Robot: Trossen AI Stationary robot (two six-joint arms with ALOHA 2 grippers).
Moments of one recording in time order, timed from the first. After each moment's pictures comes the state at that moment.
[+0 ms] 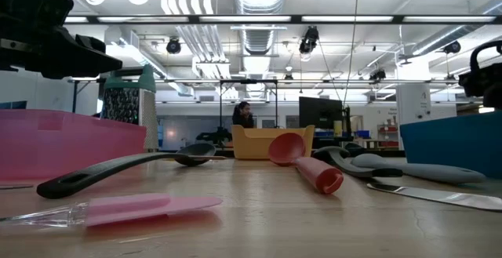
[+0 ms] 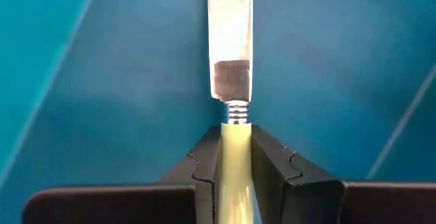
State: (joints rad) left arm -0.44 0.48 0.01 0.34 -0.49 0.13; right arm 0.66 1.30 0.53 -0.91 0.18 1.78
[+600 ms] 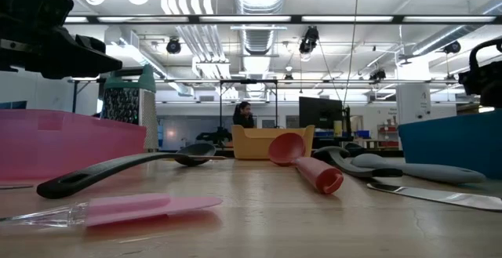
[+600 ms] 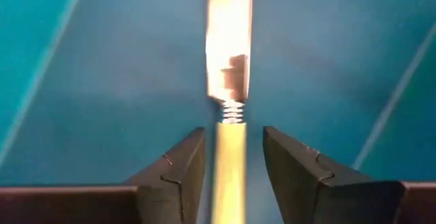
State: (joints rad) left arm -0.44 0.48 0.01 0.34 -0.49 0.13; right arm 0.66 1.30 0.55 -0.95 0.18 1.82
